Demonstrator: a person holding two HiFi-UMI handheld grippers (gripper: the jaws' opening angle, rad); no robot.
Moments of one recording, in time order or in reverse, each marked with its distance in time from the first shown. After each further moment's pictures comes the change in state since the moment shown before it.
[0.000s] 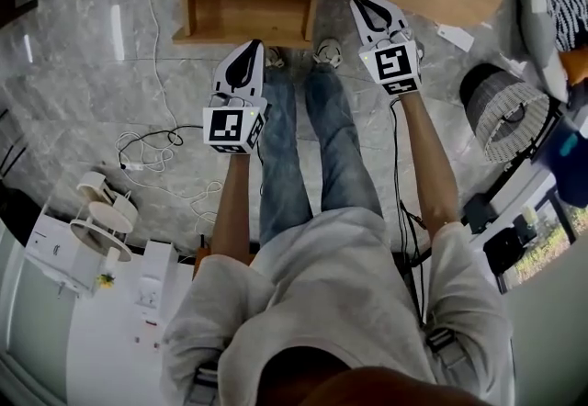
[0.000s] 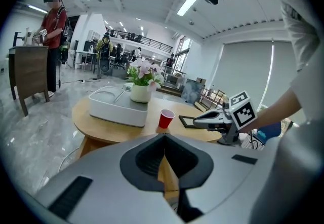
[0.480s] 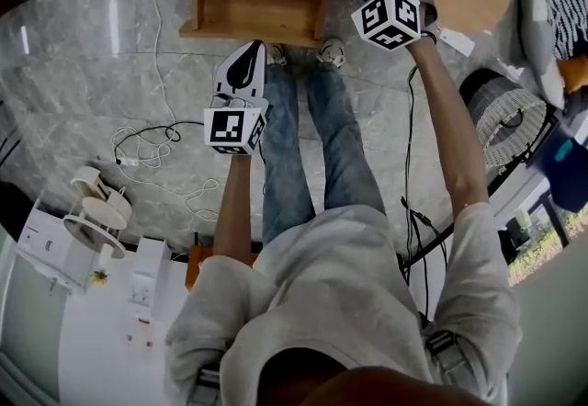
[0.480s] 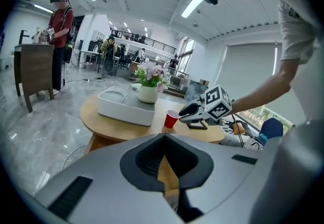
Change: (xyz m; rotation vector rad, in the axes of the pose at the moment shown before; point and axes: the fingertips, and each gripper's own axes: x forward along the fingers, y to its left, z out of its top) left arm -0.017 0.023 -0.003 -0.035 -0.014 0.025; right arm 0.079 -0.014 0.030 -0.496 0.203 0.095
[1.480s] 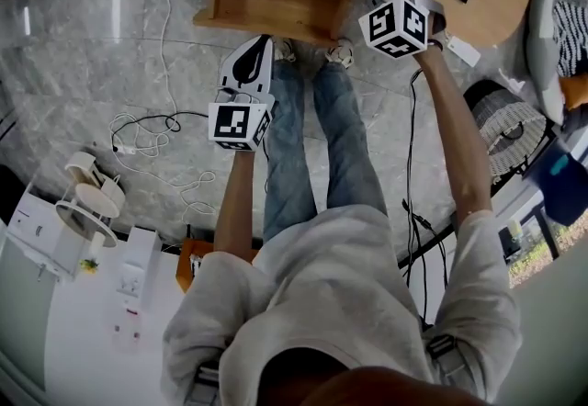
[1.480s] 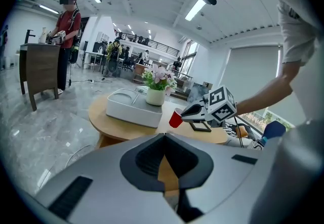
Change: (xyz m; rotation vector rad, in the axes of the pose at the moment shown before) left arm -0.014 0.027 0.004 -0.025 -0.023 0.030; right arm 0.007 0.009 0.039 -0.038 -0.007 -0.026
